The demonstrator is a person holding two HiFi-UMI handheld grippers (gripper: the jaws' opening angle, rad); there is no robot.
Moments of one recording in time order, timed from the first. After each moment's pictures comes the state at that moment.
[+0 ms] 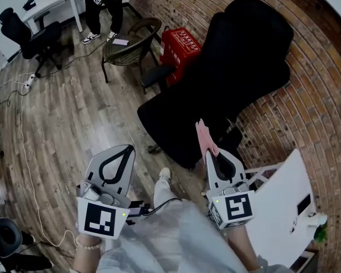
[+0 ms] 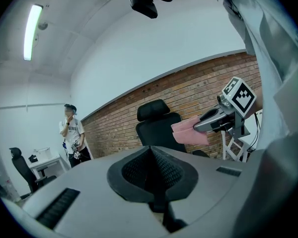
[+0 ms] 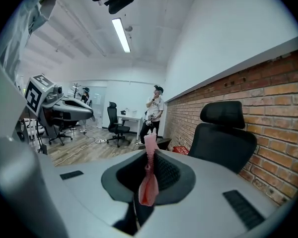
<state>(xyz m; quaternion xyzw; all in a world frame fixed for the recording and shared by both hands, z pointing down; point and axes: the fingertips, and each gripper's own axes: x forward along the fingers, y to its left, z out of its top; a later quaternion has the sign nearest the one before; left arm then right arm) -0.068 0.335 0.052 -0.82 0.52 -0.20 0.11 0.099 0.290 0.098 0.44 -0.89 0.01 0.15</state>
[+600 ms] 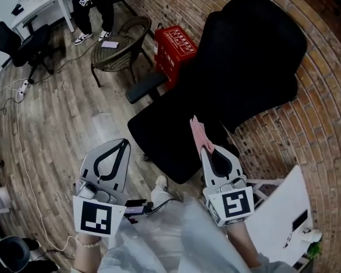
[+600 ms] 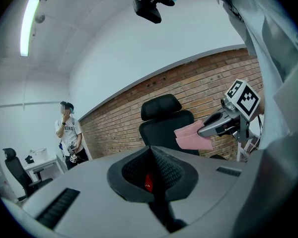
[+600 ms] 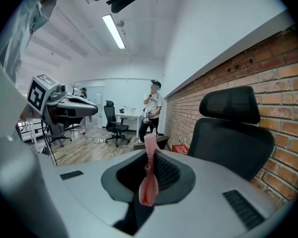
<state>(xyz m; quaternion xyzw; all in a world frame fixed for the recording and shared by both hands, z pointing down) -0.055 0.176 0.053 -0.82 0.52 -0.20 0.11 0.108 0.139 0.113 0.42 -0.89 0.03 0.16</state>
